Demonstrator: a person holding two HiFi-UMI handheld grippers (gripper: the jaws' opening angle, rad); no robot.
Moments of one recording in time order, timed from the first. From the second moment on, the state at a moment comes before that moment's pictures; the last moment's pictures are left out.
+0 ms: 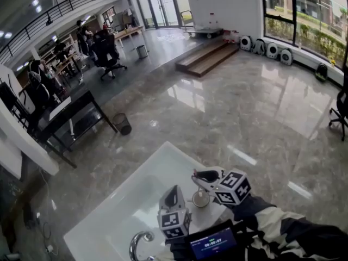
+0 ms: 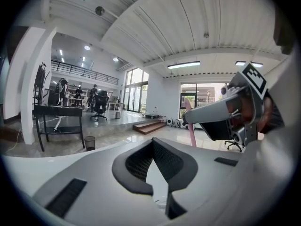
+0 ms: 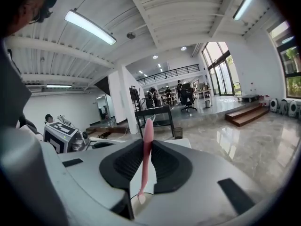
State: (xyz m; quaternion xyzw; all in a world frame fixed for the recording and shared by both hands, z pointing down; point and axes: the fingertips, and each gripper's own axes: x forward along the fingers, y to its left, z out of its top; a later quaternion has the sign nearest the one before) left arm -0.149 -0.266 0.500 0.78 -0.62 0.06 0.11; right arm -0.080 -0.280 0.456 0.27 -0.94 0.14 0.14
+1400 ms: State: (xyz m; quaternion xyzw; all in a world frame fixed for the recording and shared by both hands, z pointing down) left arm -0.149 -0.259 0.507 0.76 -0.63 0.07 0.12; right arm -0.034 -0.324 0.616 0.32 -0.88 0.18 0.29
